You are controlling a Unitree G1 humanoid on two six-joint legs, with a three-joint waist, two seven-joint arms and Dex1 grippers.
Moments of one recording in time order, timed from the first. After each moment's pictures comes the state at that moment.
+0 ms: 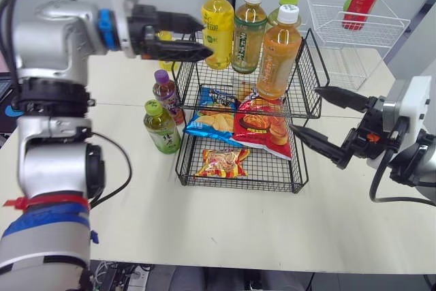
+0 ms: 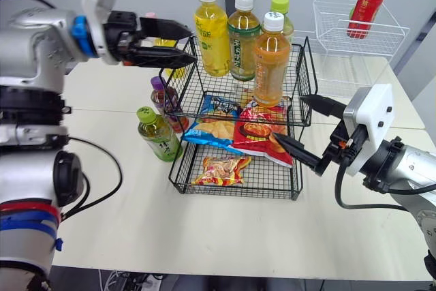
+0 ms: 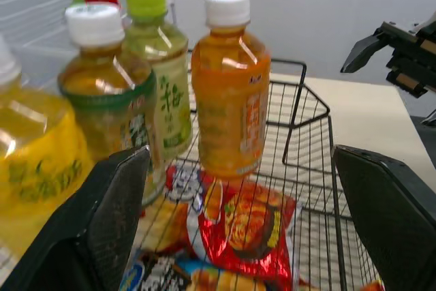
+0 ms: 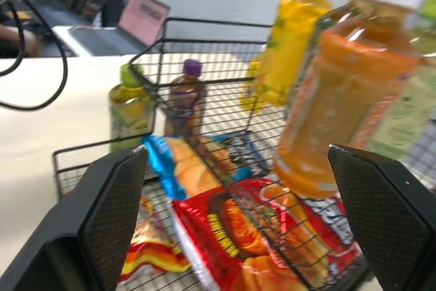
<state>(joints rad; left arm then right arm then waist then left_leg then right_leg) -1.27 0.75 0.04 0.44 -0.33 0.75 -1.47 -0.25 -0.86 -0.32 -0.78 0.94 0.68 0.53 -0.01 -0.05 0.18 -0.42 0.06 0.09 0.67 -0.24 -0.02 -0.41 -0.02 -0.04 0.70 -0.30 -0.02</state>
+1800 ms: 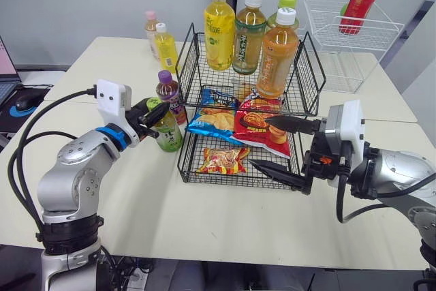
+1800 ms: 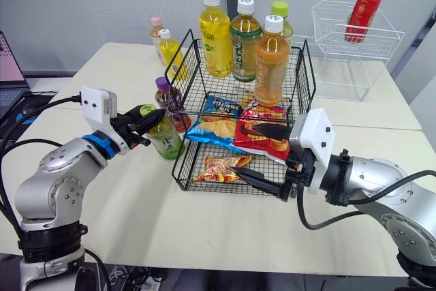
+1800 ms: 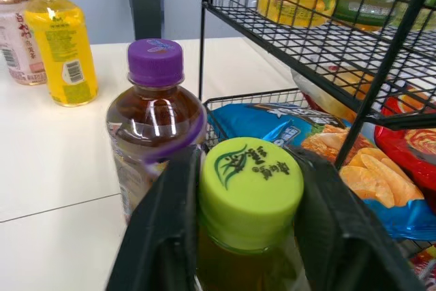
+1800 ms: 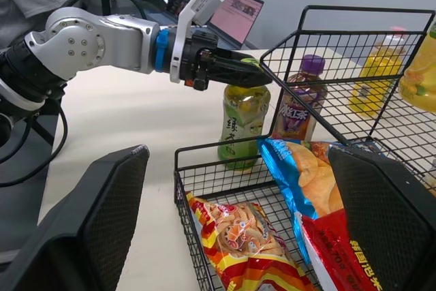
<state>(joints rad) -0.40 0.53 0.31 -0.27 -0.47 0.73 -0.51 -0.34 -0.79 -0.06 -0.83 0.97 0.74 0.48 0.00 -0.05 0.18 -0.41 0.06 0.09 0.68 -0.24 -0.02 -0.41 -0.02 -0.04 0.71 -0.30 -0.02</state>
